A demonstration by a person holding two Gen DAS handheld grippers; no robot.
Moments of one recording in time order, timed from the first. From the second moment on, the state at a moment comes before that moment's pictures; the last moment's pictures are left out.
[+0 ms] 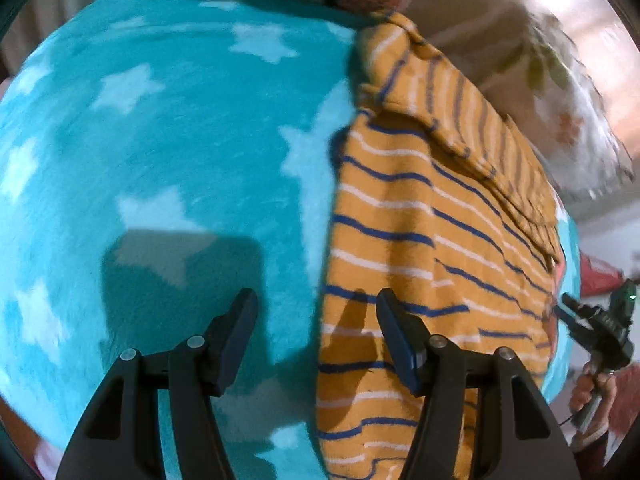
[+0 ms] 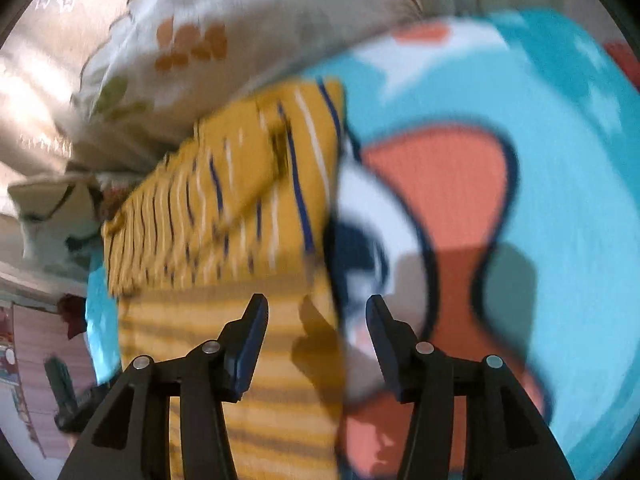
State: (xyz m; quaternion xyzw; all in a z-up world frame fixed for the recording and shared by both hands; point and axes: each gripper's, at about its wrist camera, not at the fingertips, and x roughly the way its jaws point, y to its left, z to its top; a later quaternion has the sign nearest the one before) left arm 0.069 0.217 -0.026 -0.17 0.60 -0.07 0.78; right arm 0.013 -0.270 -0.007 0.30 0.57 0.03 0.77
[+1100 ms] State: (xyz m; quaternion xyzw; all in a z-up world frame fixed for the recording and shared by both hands) left arm -0.049 0.177 -0.027 -0.31 0.56 -0.17 0.75; right arm -0.121 -0.186 -0.051 0.41 0.58 0.24 0.67
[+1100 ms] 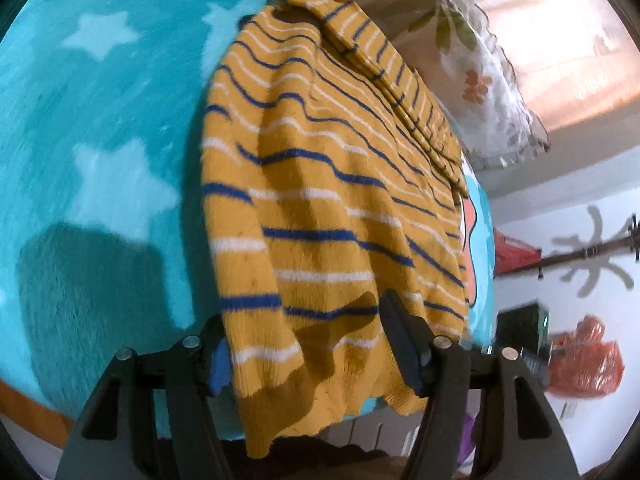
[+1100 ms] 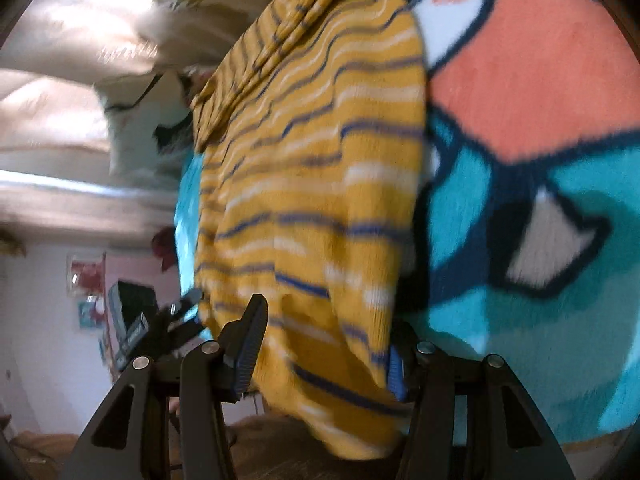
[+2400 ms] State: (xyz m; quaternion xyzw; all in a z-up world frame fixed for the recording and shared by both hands) left arm -0.091 0.215 0.048 -0.33 0.55 -0.03 0.77; right arm -0.118 -0.205 -0.007 0.36 0.56 0.36 0.65
